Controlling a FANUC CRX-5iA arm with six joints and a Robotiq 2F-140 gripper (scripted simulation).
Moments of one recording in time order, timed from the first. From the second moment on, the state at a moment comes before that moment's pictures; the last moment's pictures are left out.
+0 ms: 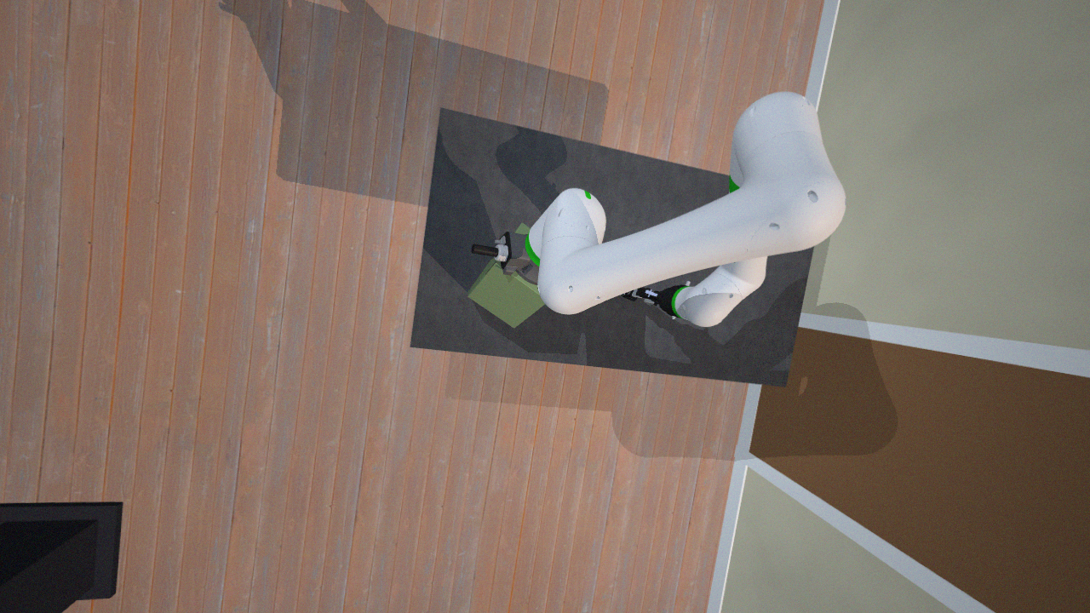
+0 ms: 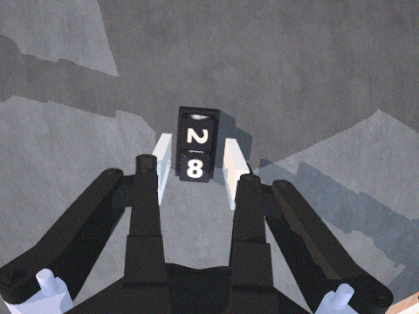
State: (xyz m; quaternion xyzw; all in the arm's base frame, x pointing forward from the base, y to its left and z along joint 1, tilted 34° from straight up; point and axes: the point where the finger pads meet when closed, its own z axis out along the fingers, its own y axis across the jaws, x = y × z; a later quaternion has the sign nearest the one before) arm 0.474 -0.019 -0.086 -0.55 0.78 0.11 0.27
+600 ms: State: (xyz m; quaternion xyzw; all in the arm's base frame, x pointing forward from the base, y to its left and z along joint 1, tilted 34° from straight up) arm 0.482 -0.007 -0.106 -0.55 0.78 0.11 0.27
